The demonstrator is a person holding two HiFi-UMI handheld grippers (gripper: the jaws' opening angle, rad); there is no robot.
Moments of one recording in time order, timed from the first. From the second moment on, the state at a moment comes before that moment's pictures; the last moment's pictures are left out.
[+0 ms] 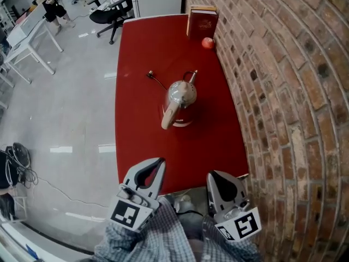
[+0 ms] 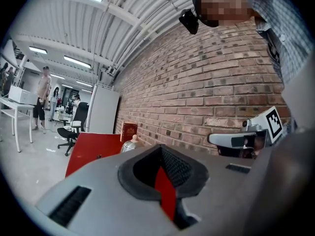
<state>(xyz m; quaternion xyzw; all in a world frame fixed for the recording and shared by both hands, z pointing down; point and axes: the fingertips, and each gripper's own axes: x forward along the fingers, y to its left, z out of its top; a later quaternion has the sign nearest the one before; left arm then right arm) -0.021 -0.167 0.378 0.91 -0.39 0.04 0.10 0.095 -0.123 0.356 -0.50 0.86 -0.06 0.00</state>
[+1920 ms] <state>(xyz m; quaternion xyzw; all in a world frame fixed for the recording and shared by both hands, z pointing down) -0.030 -0.344 0.551 0.89 -0.42 0.11 0.15 0.098 -0.185 0.425 -0.57 0.81 -0.11 -0.09</state>
